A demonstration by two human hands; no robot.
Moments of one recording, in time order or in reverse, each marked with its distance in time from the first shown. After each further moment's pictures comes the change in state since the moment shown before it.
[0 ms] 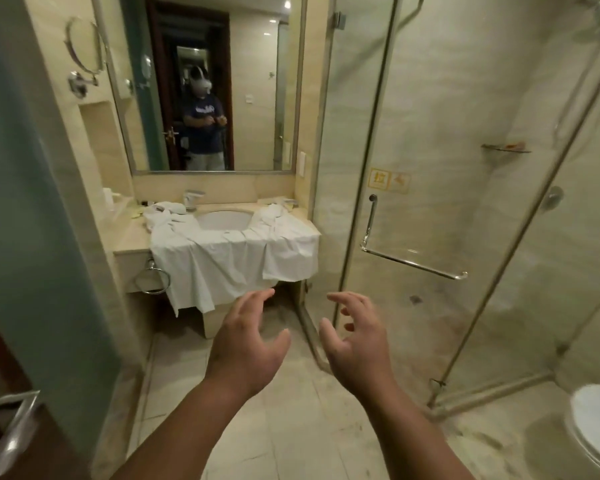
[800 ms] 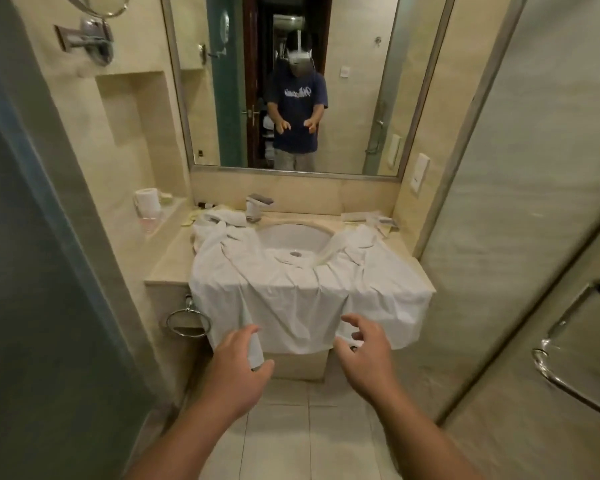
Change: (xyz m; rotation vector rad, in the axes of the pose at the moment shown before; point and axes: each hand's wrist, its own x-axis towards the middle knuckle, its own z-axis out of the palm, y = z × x) left_hand 0.399 -0.341 0.070 0.131 -0.021 -0.528; right_hand 0.426 0.169 0.381 0.104 -0.421 0.224
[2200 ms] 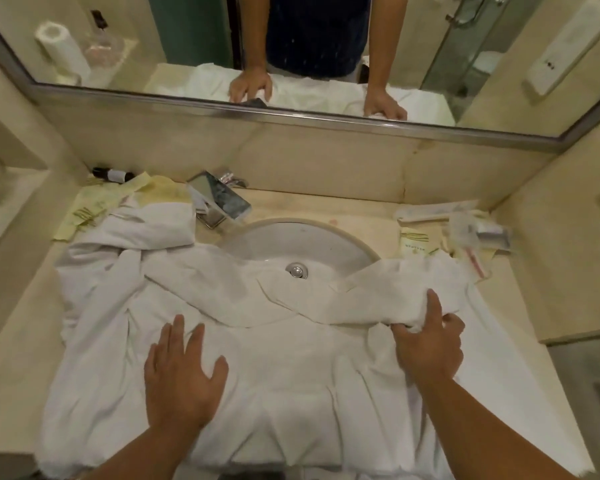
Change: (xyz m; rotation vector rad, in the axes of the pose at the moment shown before) left_hand 0.567 -0.147 0.155 0.638 -0.006 -0.229; right_hand 0.622 0.206 0.127 -0.594 0.119 0.522
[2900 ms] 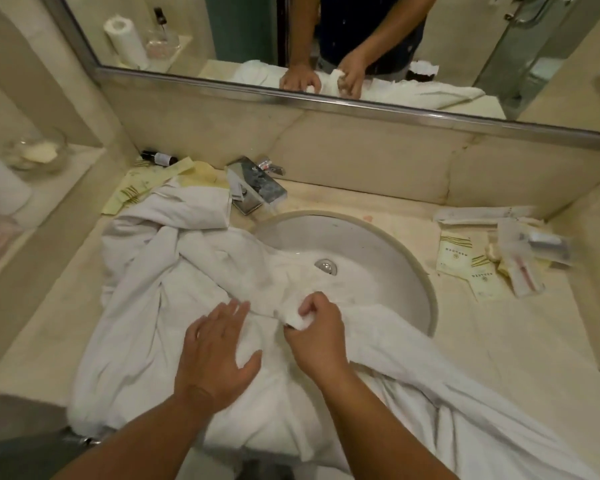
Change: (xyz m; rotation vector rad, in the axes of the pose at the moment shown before) left_hand 0.006 0.000 0.016 -0.117 0.076 0.260; right_hand -0.131 -0.144 0.059 0.537 -0.503 -0.357
